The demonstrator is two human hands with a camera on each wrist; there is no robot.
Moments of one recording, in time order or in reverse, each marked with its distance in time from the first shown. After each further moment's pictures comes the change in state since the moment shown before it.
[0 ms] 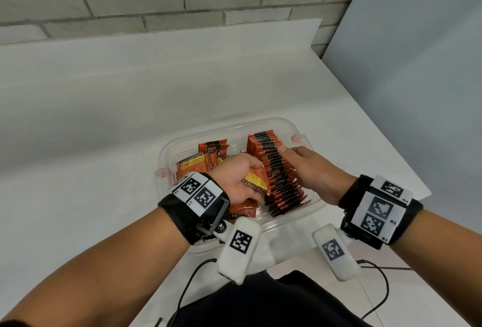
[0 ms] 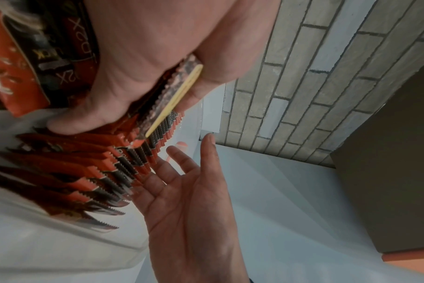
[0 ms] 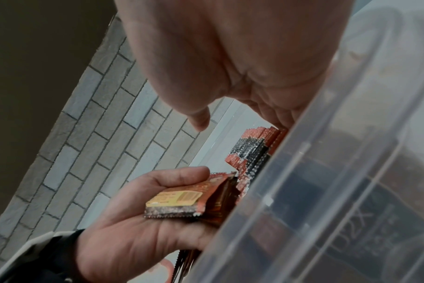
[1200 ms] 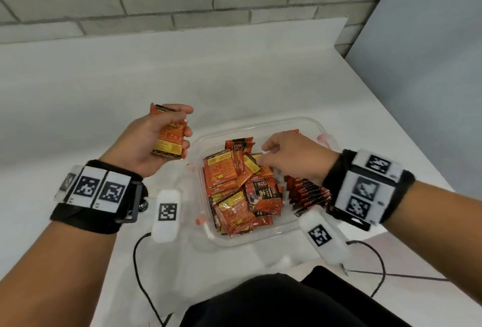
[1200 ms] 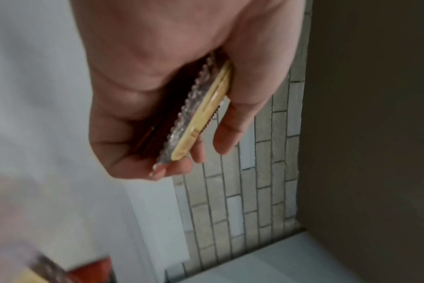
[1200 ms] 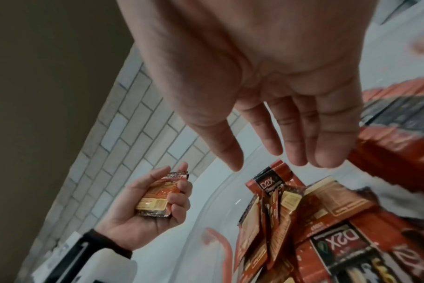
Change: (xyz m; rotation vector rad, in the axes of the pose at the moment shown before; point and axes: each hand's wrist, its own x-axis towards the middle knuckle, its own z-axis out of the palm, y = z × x) left_hand -0.085 0.056 -0.137 0.075 0.163 0.563; right_hand -0.021 -0.072 0.054 -0.512 -0.106 -0.218
